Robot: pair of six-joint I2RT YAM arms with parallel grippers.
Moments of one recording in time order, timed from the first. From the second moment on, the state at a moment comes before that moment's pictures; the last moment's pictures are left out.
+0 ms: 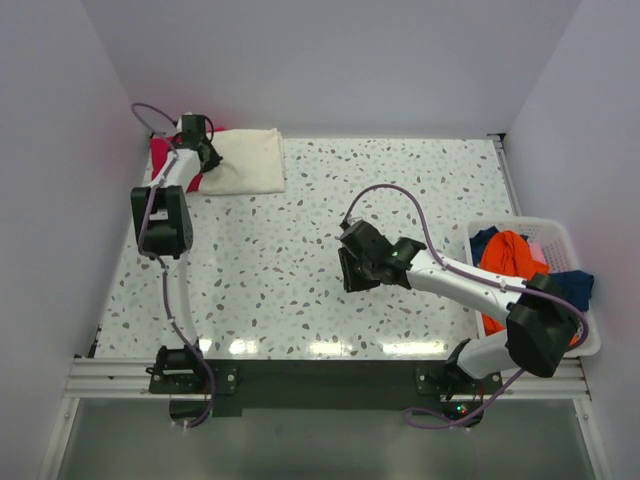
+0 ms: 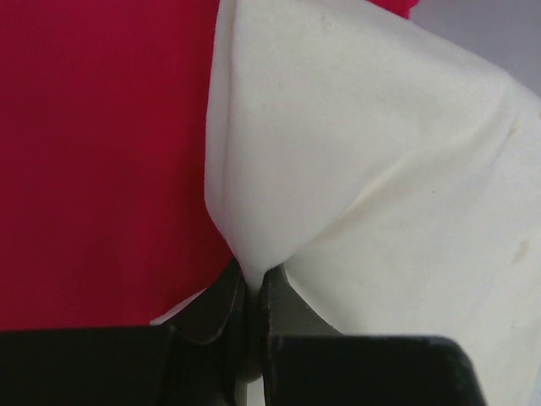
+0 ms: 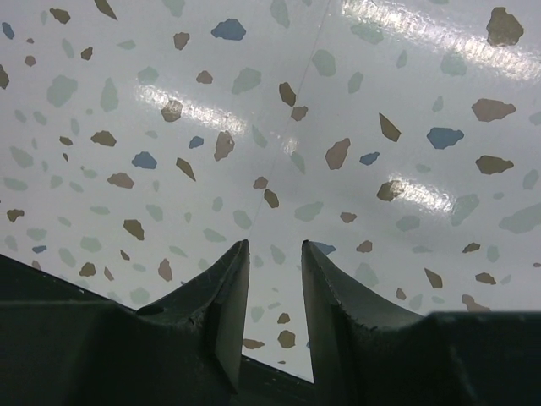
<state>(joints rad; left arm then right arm) 0.05 2.41 2.02 -0.40 -0.14 -0.49 0.86 1.42 0.97 -0.59 0.11 0.57</state>
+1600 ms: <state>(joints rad) 0.17 2.42 2.17 -0.60 0.15 -0.34 0.86 1.42 0.98 -0.55 0.06 0.59</state>
